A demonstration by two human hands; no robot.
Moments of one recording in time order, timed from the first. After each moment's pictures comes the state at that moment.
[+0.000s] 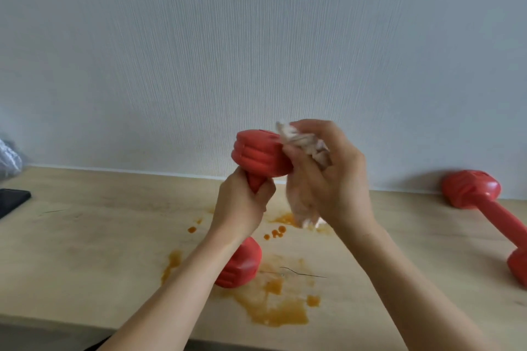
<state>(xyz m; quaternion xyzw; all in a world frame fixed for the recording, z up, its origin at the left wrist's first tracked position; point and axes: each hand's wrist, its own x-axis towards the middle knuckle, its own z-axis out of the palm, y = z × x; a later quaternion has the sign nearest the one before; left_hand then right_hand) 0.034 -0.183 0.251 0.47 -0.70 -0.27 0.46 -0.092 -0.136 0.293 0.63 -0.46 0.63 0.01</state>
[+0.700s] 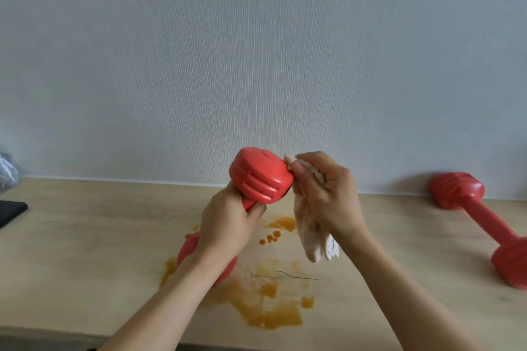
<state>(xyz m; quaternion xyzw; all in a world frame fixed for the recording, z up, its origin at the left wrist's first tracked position) 0.050 -0.177 0.239 0.45 -0.77 -0.14 0.43 -0.109 -0.135 0.273 0.59 -0.51 0.61 -0.14</state>
